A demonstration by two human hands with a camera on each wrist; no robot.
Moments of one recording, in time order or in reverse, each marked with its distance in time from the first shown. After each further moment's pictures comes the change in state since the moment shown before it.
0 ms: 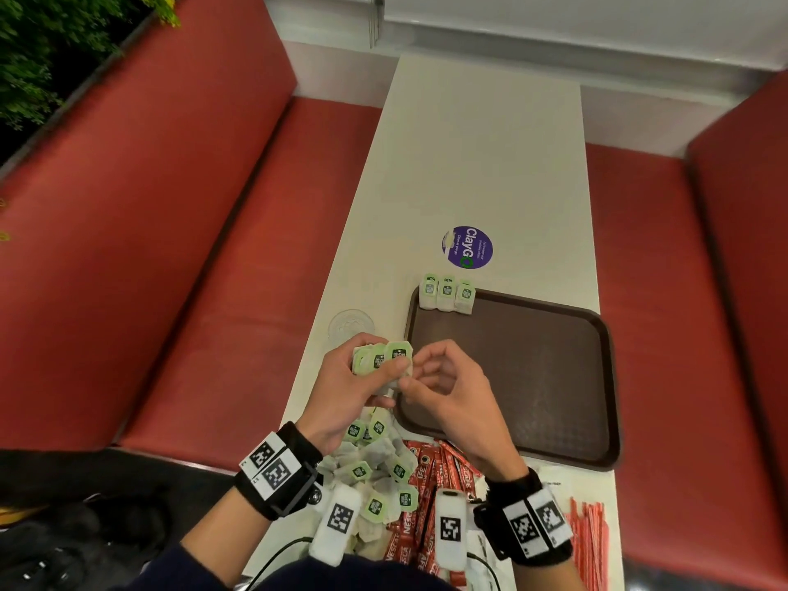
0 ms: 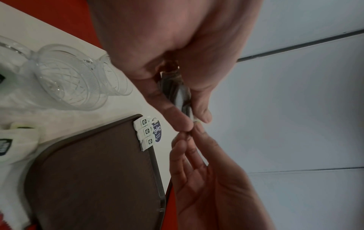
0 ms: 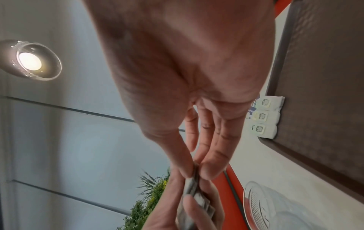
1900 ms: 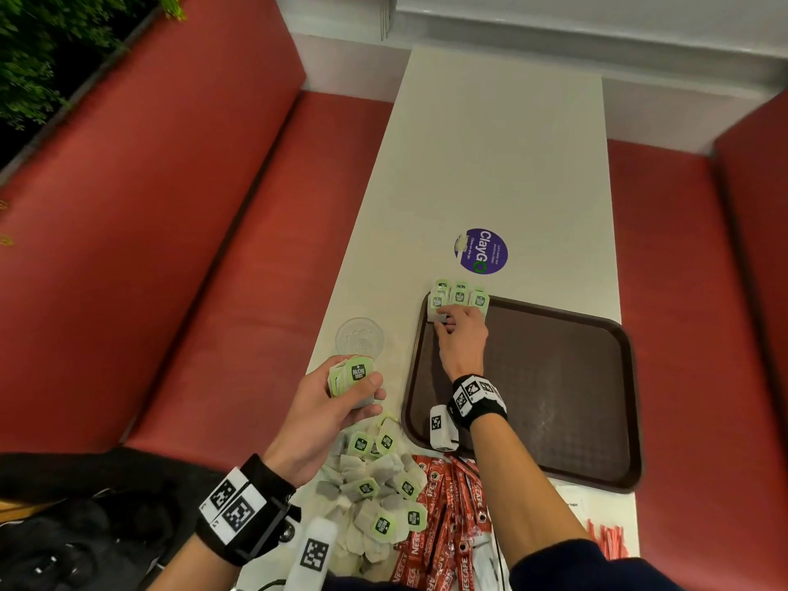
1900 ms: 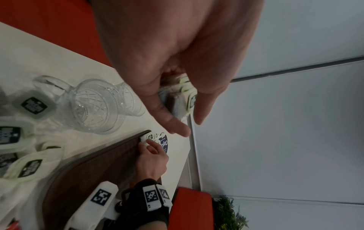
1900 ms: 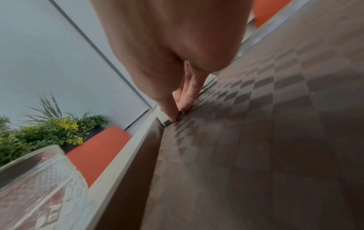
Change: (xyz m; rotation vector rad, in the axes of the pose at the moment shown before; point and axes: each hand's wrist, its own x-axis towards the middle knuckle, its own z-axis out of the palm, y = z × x) left_hand -0.002 -0.002 -0.035 -0.217 0.033 -0.115; right_hand 0.189 0.142 -0.001 -0.515 0.407 -0.080
